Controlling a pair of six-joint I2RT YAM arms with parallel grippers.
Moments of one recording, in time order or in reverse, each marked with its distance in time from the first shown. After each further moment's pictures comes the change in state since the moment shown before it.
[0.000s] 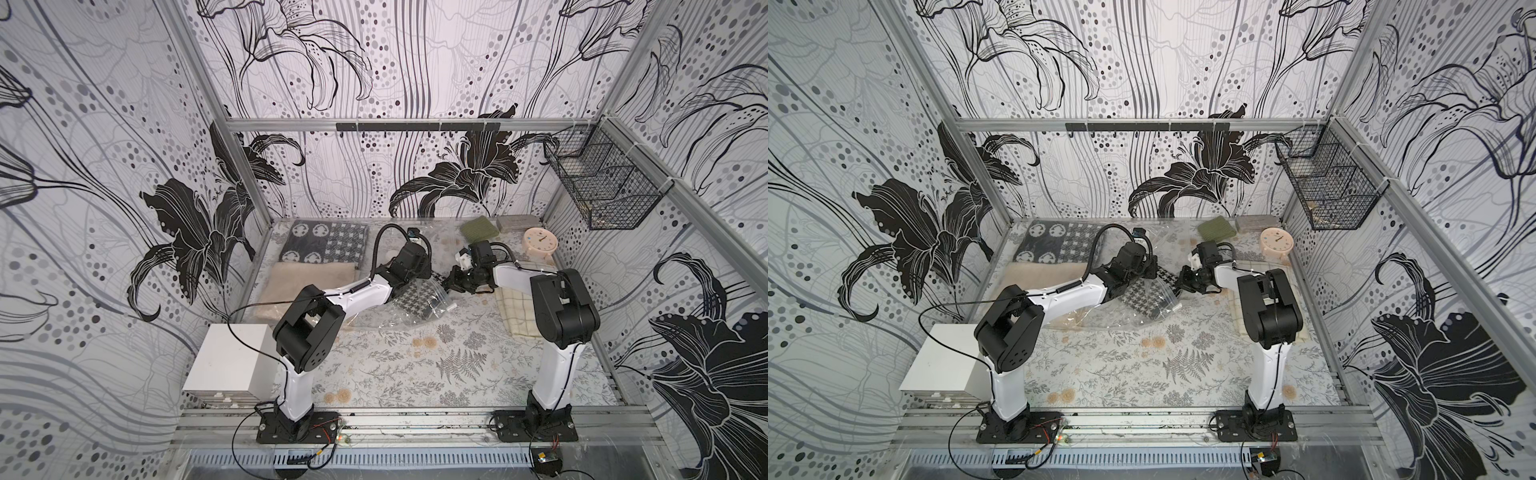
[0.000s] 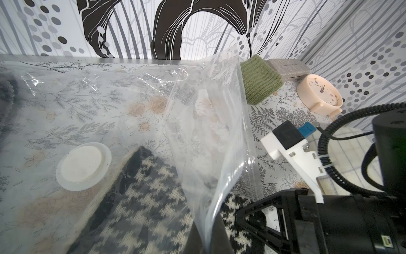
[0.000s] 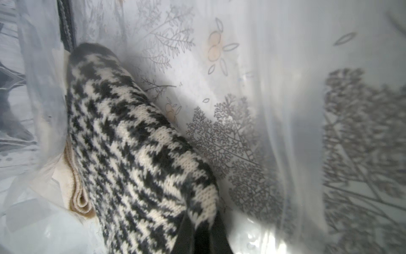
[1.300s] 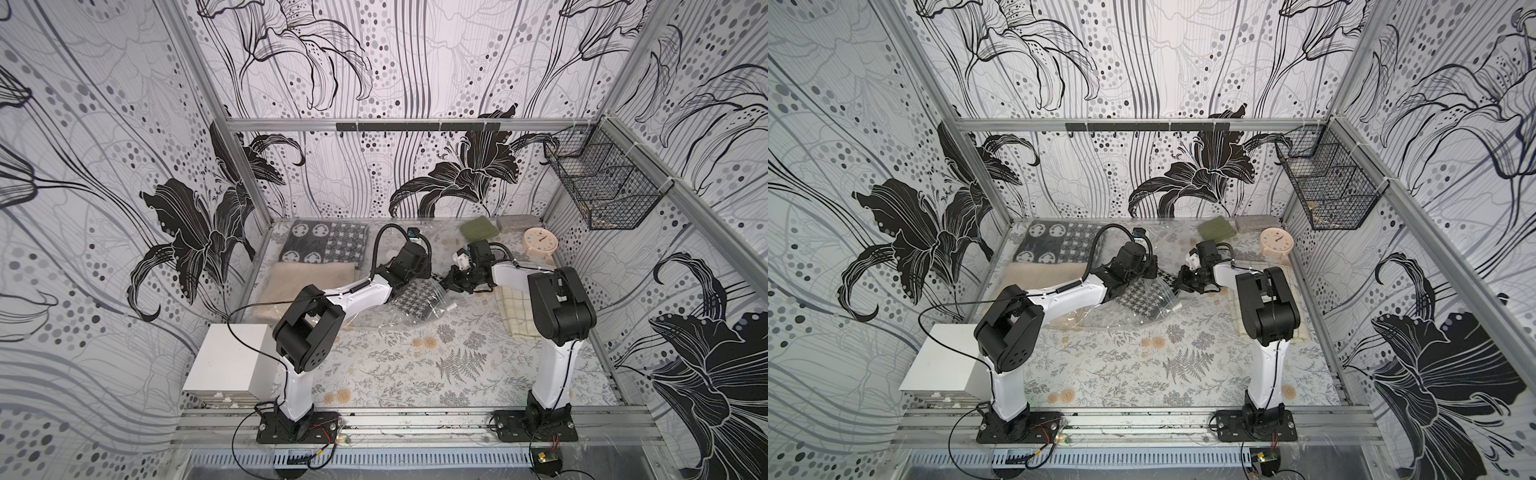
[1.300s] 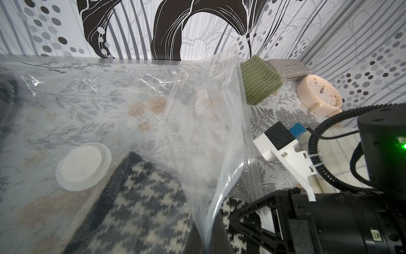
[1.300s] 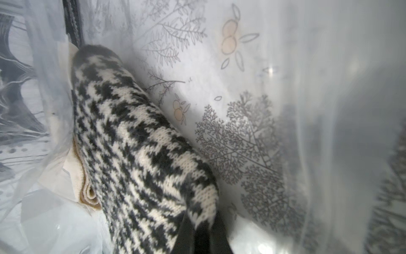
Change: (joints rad) left arm 0.000 -0.001 0.000 0.000 0.000 0.000; right arm 0.000 0.050 0.032 -0.003 -0.090 -0.008
